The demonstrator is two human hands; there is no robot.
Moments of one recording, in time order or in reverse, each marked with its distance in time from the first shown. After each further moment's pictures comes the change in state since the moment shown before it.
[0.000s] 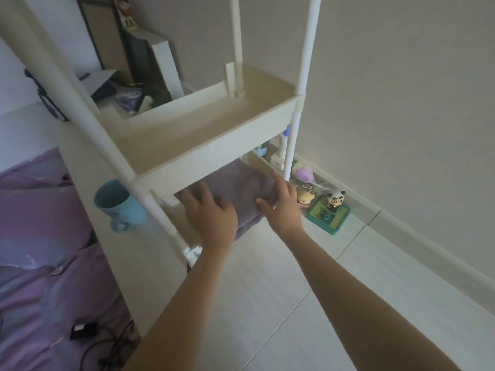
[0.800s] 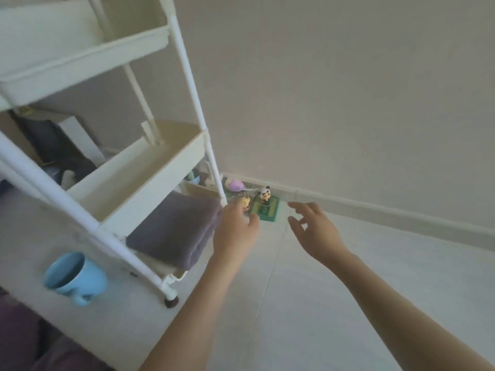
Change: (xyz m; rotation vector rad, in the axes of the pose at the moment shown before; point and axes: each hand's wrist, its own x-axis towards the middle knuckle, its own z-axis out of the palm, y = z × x) left_hand -0.089 0.095 -0.060 -0.016 -0.662 0.520; right_hand -0.145 0.007 -0.135 -0.311 0.255 0.121
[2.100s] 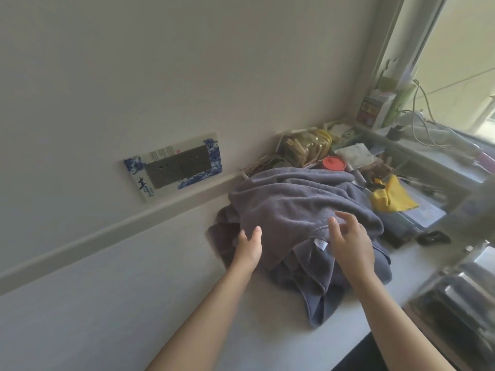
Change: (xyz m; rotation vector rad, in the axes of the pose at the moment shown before) left_hand -0.393 0.397 0.385 -0.371 -1.066 -0.004; right_hand -0.497 0.321 -0.378 0.021 1.032 1.006
